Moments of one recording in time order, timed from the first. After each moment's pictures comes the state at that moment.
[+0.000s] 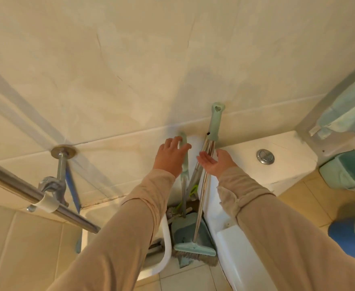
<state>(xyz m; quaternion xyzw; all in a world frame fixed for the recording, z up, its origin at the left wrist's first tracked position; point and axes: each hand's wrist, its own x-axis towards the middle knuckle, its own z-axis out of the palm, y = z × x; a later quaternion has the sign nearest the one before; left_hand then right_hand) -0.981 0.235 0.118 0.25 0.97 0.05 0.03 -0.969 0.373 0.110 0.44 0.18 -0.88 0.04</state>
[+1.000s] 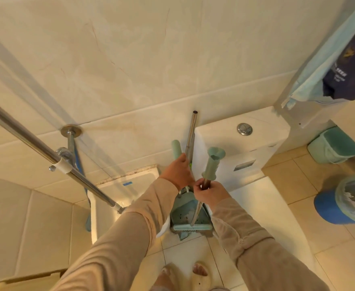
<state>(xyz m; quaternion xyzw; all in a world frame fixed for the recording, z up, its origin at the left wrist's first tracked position) -0.848 0.254 0.139 0.50 0.78 -0.38 0.08 -0.794 0.345 0.126 0.51 0.23 -0.82 0.05</state>
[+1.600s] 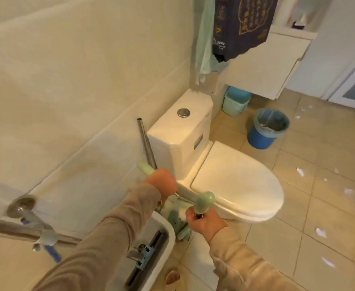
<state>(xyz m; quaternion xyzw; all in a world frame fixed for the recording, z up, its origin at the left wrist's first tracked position) -0.847 0.202 0.155 0.72 0.57 -0.40 0.03 -0.709 0.220 0.124 0.51 -0.25 -0.80 -0.21</state>
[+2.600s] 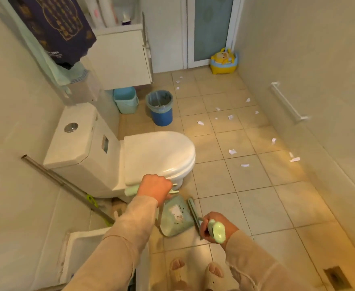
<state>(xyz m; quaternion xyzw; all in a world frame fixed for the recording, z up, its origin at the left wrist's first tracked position) -0.645 0.159 0.150 0.83 0.49 -0.27 -0.03 -0.487 0.083 0.101 0.65 -0.02 -0.71 -0.28</state>
